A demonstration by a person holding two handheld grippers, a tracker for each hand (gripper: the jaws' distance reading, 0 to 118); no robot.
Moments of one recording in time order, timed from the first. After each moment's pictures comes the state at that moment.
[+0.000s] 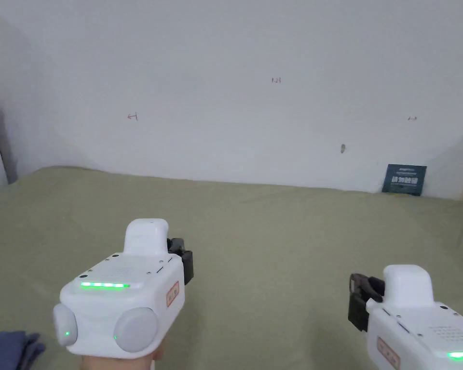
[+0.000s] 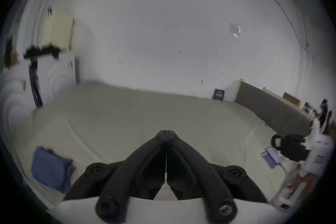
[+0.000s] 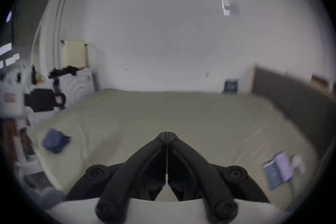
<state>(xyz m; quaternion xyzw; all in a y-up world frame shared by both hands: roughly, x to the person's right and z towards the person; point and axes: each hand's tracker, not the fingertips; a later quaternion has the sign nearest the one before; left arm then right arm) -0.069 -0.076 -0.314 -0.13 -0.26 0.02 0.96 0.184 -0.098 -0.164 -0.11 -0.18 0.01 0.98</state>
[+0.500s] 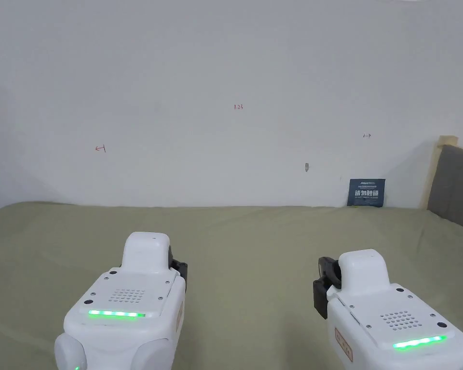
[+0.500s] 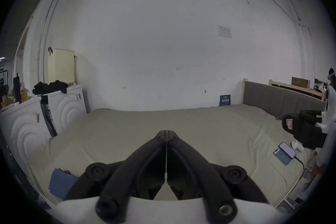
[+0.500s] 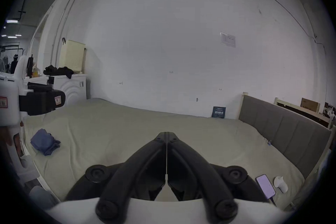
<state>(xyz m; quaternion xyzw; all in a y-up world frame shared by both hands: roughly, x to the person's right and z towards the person) -0.040 -0.052 -0.274 -0.08 -0.24 -0.04 0.97 0.180 -0.067 -0.148 -0.07 -0.18 0.04 0.98</state>
